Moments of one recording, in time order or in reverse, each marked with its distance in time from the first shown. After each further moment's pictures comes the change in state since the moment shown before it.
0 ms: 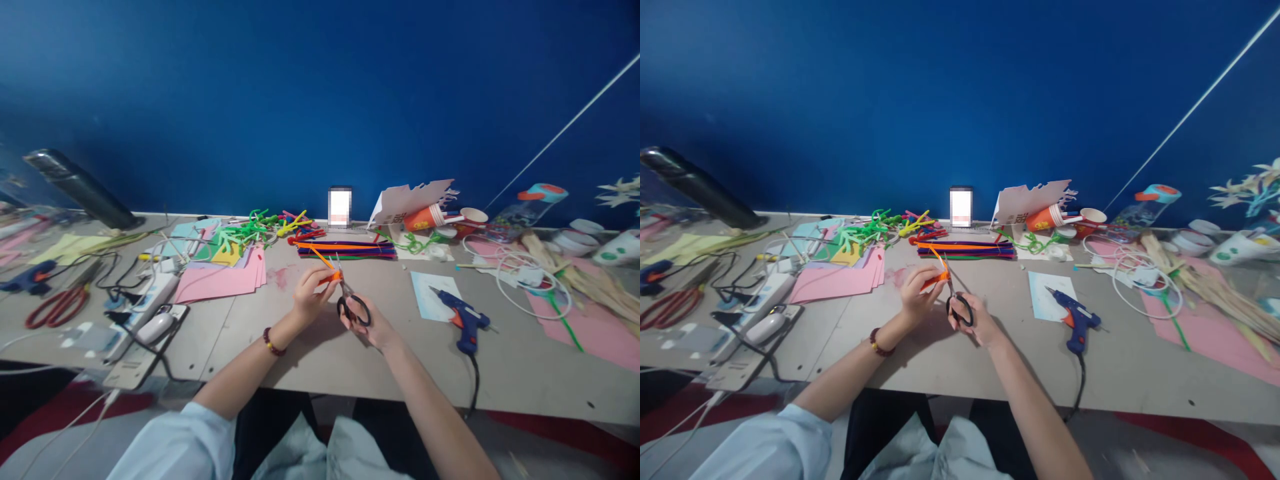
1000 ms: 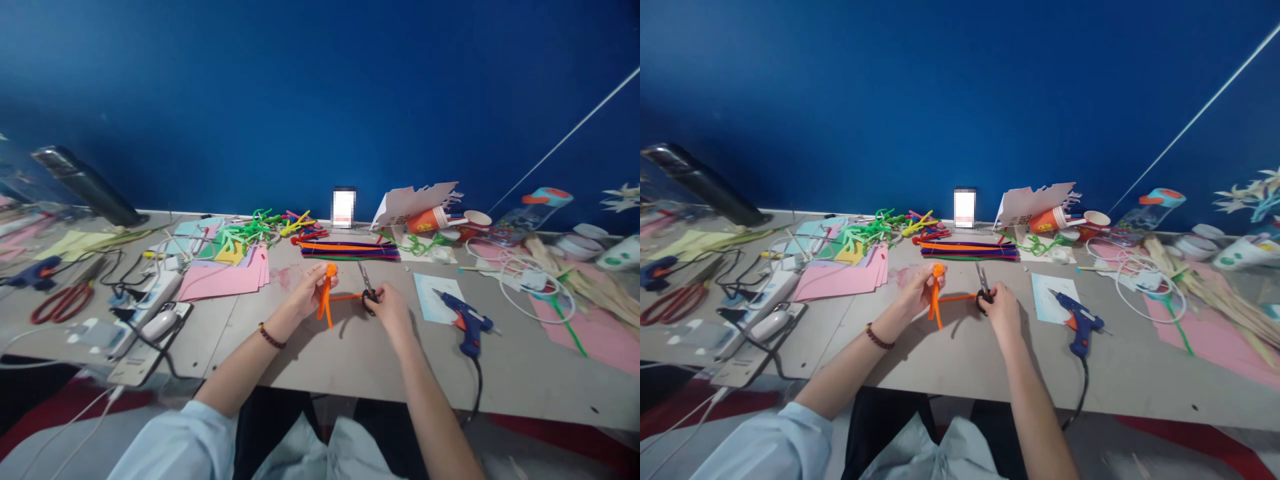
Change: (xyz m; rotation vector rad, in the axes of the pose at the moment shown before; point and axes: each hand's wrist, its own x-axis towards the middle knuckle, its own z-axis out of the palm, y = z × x) left_hand 0.017 -0.006 -0.005 -1.298 -0.118 -1.281; right_hand 0.013 0.028 -0.062 -1.159 0.773 -0.049
